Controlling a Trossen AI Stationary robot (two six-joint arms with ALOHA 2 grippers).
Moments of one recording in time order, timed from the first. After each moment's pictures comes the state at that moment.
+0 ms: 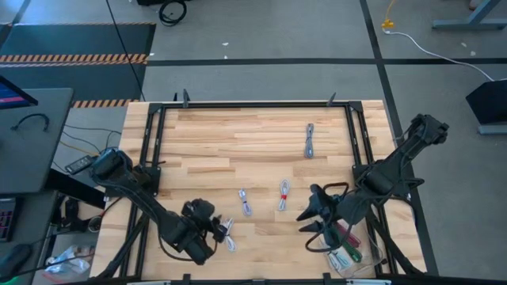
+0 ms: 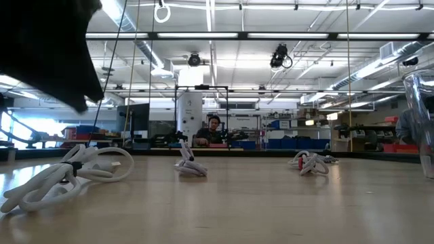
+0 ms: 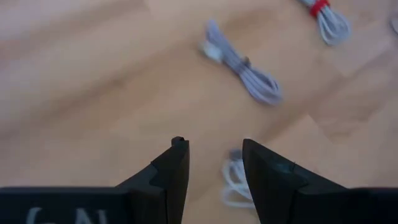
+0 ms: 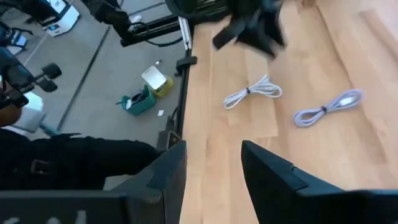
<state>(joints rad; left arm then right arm) -0.76 1.77 1.15 -0.79 -0.72 -1.75 0.69 1.28 1.14 -0.46 0.30 0.65</state>
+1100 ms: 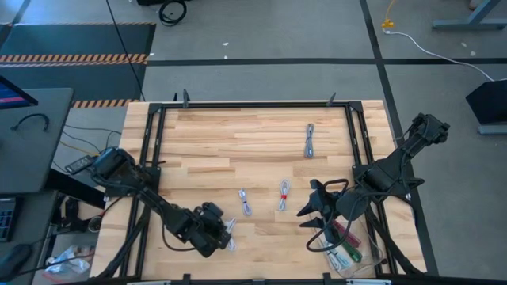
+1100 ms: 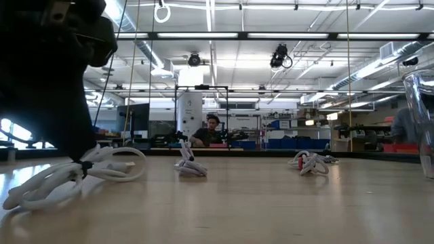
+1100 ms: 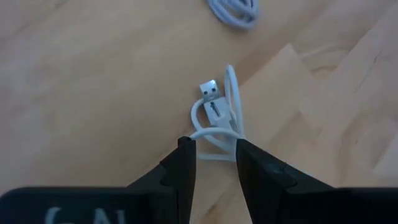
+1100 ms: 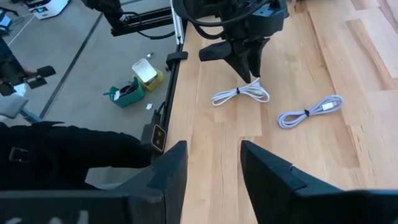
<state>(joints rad) -0.69 1.77 0.98 -0.36 -0.48 -1.52 0.67 1.27 1.14 -0.50 0.29 0.57</state>
